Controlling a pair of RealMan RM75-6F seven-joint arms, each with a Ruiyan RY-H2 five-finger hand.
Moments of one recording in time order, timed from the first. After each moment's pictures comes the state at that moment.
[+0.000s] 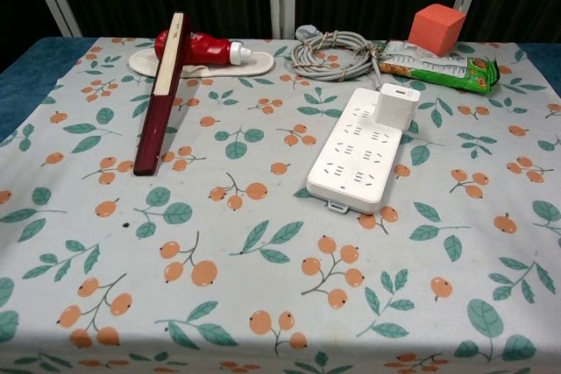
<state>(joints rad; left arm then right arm) -0.14 -1.11 -0.04 -1.73 1.60 1.46 0.21 0.17 -1.07 0.03 -1.62 -1.66 1.44 0.18</state>
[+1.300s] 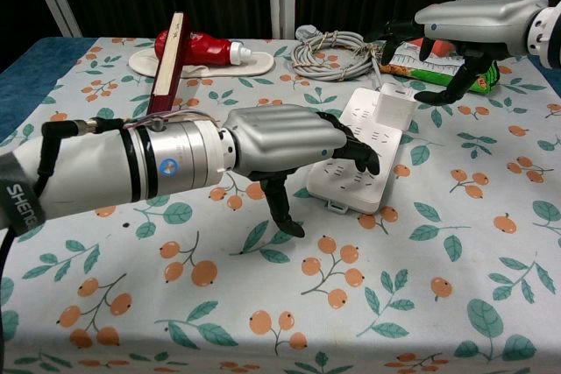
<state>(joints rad) -0.95 -1.80 -0.18 -1.33 1.53 0.69 0.21 0.78 -1.31 0.19 -1.55 -1.21 0.73 -0.25</state>
